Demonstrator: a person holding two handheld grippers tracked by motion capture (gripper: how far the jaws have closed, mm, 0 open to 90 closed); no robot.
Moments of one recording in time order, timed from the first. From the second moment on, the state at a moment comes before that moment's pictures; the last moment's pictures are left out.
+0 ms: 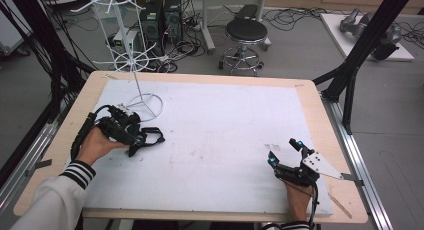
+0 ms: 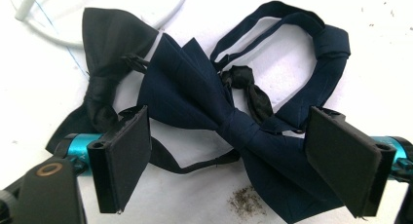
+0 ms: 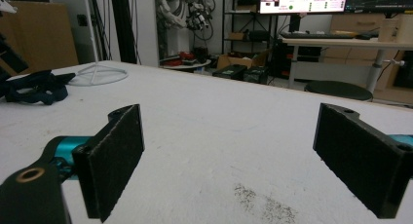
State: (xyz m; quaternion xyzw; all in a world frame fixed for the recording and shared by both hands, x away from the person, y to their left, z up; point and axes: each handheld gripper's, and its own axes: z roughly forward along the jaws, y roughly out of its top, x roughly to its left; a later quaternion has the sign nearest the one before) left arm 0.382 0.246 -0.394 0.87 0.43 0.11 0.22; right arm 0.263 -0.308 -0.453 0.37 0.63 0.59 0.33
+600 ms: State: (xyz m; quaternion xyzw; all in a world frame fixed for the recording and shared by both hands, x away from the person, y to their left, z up) left arm 0.386 0.239 -0.404 0.87 0.44 0.09 0.21; right arm 0.263 -0.308 -0.453 0.37 0.63 0.60 0.33
